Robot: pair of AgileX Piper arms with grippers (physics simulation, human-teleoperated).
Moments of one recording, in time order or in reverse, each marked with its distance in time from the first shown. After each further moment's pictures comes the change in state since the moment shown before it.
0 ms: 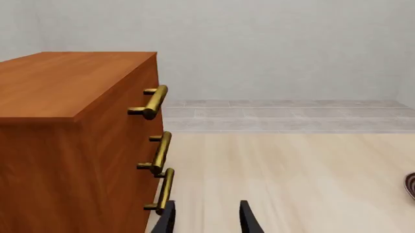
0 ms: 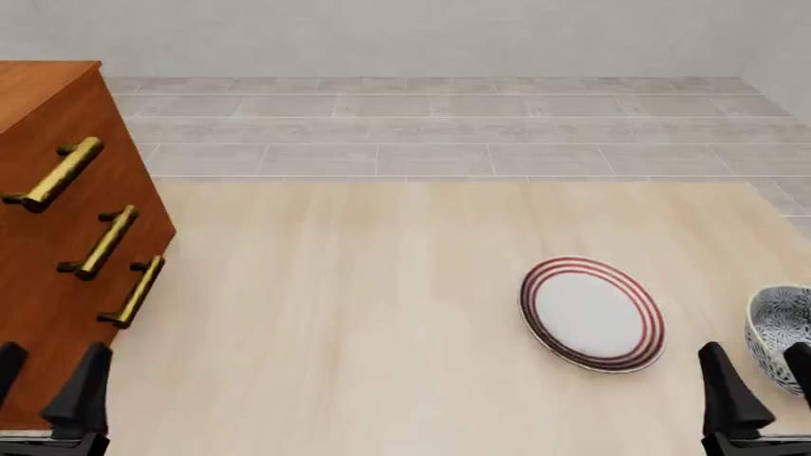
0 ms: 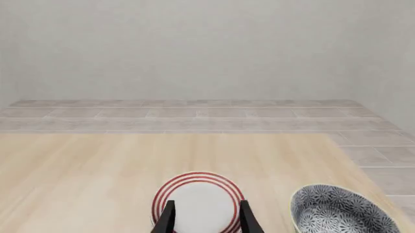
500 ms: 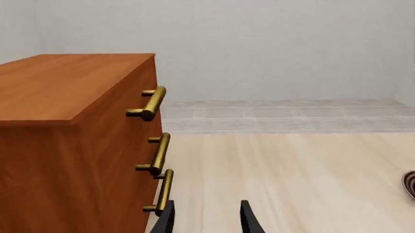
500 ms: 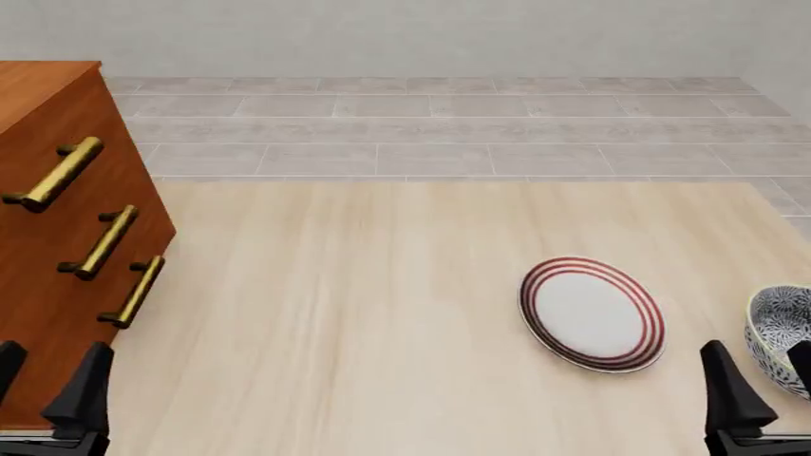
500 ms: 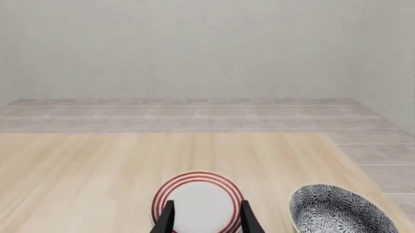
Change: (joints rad) left arm -0.008 0.001 -0.004 0.000 0.007; right arm -0.004 0.004 -0.020 0.025 0.001
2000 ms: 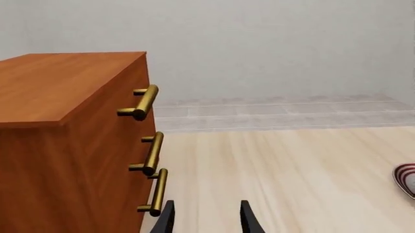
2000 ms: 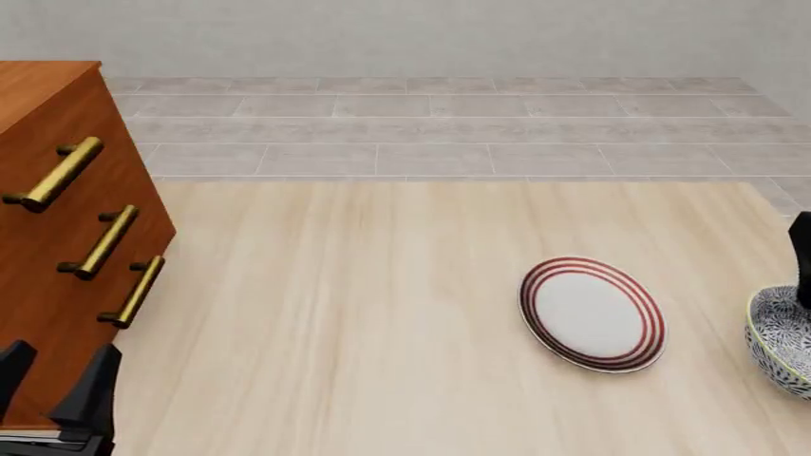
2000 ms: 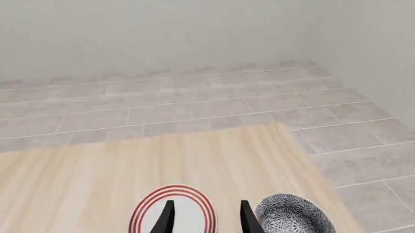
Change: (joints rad) left arm -0.032 0.006 0.003 0.001 0.006; right arm -0.168 0.442 -0.576 0.317 0.000
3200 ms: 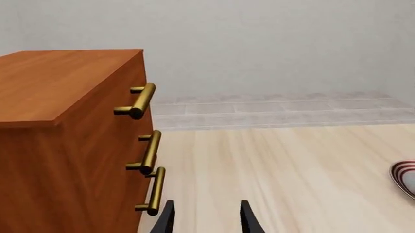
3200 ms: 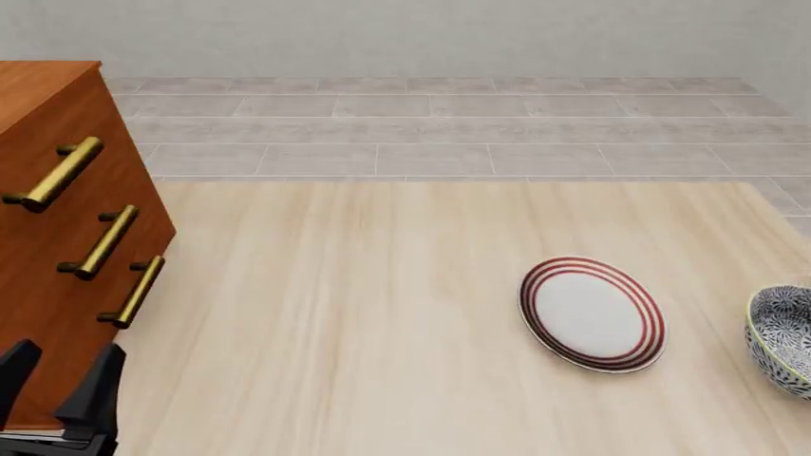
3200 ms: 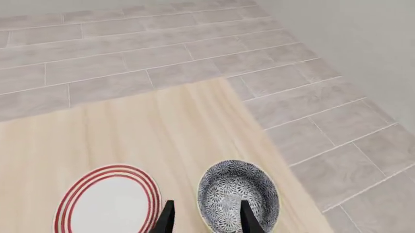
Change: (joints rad) left arm -0.010 0.022 0.001 -0.011 -0.004; right arm -0.278 0.250 -0.082 0.065 -0.107
